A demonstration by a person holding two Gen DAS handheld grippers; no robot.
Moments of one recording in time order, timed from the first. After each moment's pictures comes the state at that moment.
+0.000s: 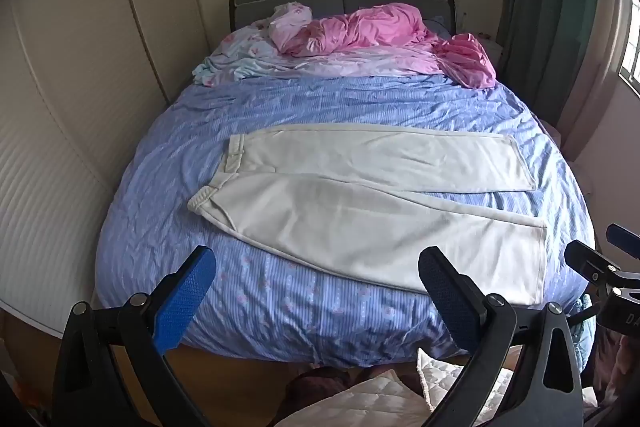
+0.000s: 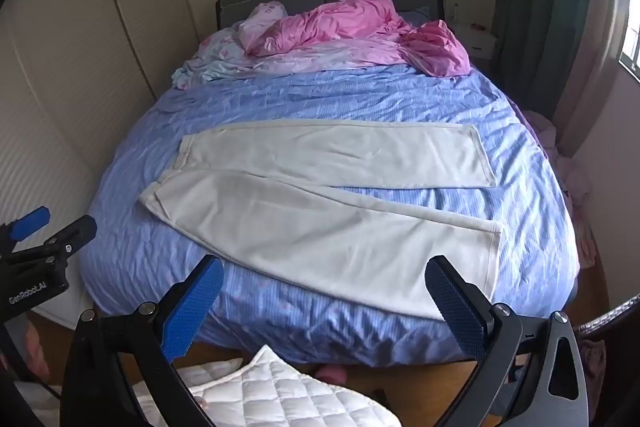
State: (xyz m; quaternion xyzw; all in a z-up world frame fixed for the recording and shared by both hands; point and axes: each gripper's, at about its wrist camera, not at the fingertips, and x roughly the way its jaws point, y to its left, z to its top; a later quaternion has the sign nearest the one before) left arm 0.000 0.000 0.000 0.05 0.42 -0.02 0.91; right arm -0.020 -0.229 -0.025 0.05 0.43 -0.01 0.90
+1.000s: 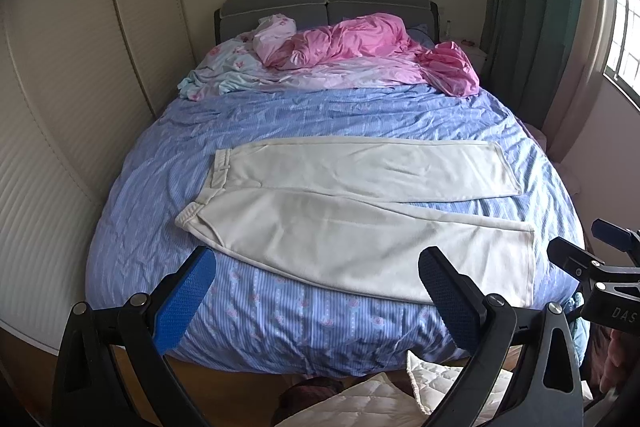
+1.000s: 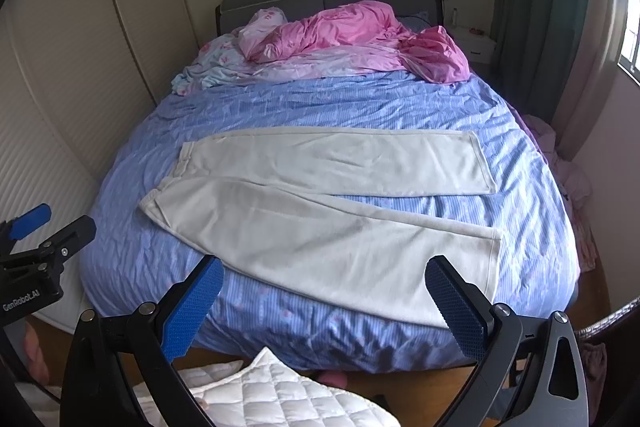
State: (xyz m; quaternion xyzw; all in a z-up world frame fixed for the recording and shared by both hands) left arm 0.002 -0.006 0.010 0.05 0.40 -0.05 0.91; right arm -0.015 -0.228 -0.026 0.06 0.43 -0.01 0.90
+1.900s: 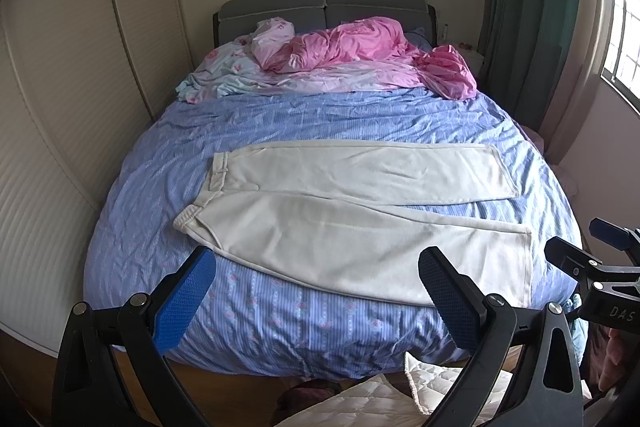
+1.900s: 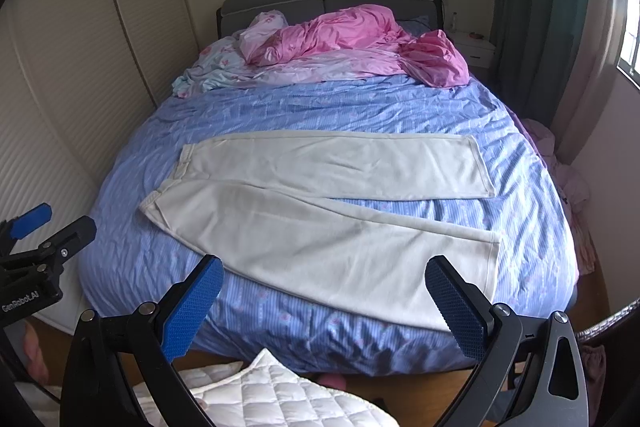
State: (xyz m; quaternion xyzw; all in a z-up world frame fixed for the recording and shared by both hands) left arm 0.003 -0.015 0.016 0.05 0.40 -0.05 0.91; right arm -0.011 -0.229 -0.012 0.06 0.42 -0.01 0.91
